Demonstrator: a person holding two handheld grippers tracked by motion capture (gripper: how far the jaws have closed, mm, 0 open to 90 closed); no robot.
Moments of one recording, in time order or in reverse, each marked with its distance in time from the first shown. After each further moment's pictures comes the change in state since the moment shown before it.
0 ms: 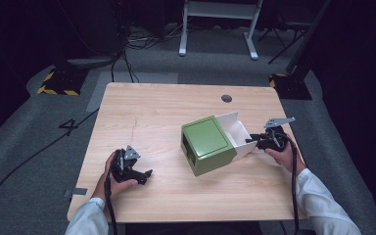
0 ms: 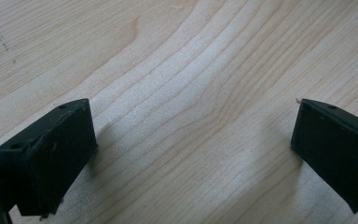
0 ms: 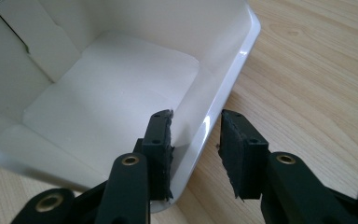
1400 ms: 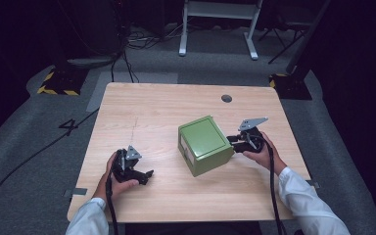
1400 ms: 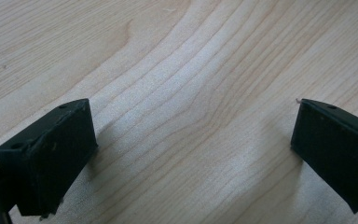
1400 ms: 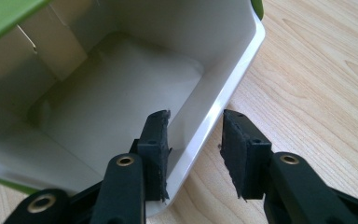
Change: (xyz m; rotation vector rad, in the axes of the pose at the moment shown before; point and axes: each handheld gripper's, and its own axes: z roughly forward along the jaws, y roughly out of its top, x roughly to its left) left arm -0.002 0.002 0.001 0.001 -0.004 0.013; right arm 0.062 0.041 0.039 0.031 0.083 -0.130
